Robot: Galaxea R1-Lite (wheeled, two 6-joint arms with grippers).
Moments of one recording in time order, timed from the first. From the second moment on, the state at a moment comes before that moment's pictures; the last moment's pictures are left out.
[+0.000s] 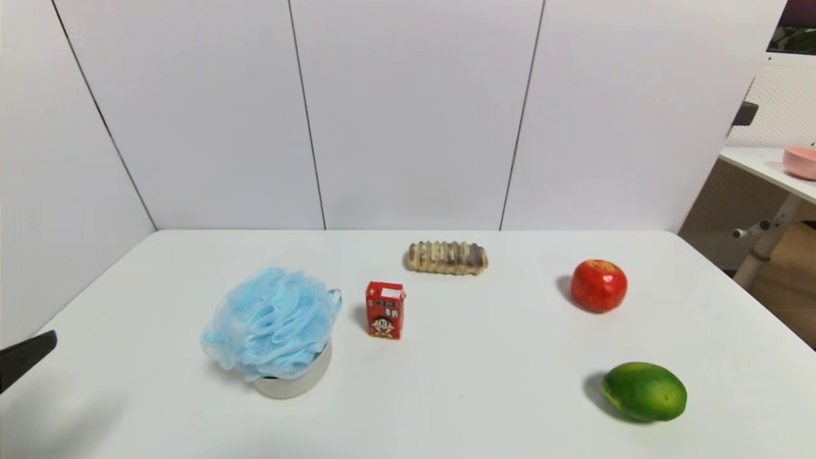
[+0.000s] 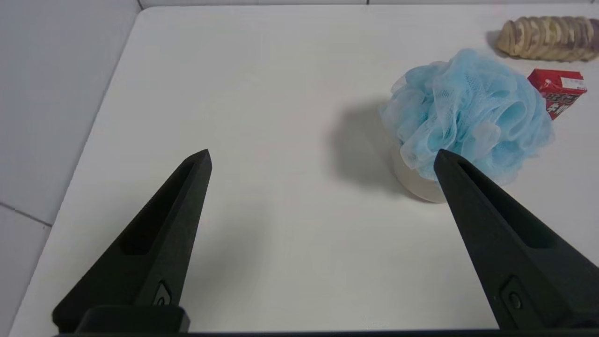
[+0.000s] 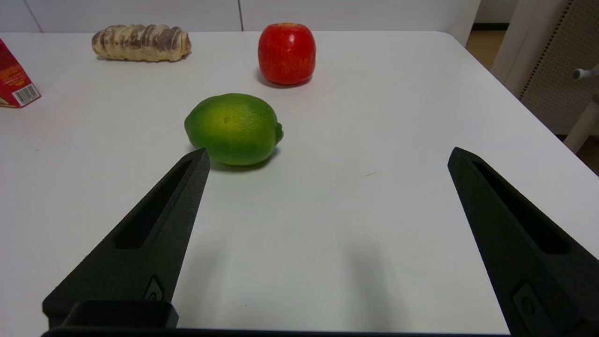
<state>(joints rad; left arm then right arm) 0.09 0.71 -0.68 0.28 -0.12 0.05 0.00 0.00 0.00 0.00 0.00 0.00</state>
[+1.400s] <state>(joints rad) -0.01 0.02 -0.11 0.06 -0.07 0.20 0.00 0.00 0.00 0.00 0.00 0.00</state>
